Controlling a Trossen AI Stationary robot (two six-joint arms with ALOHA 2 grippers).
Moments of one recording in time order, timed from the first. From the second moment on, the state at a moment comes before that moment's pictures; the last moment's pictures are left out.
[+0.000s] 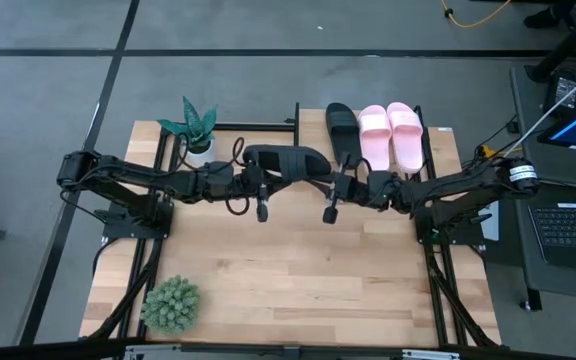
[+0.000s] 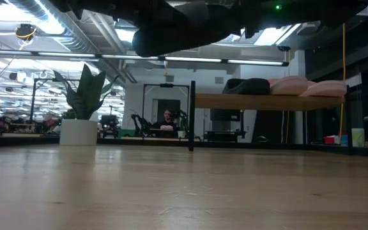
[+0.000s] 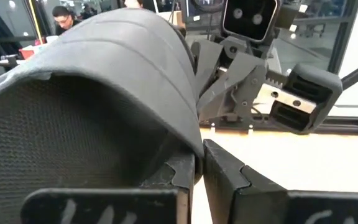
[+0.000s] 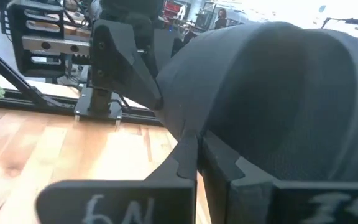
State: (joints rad) left arm 0.02 1.31 0.77 0.44 -0.21 0.04; right arm 0.03 1.33 0.68 0.64 0.34 -0.27
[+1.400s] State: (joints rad) left arm -0.18 1.24 0.77 0.19 -0.69 0.75; right arm 0.00 1.21 0.68 0.33 0.13 0.08
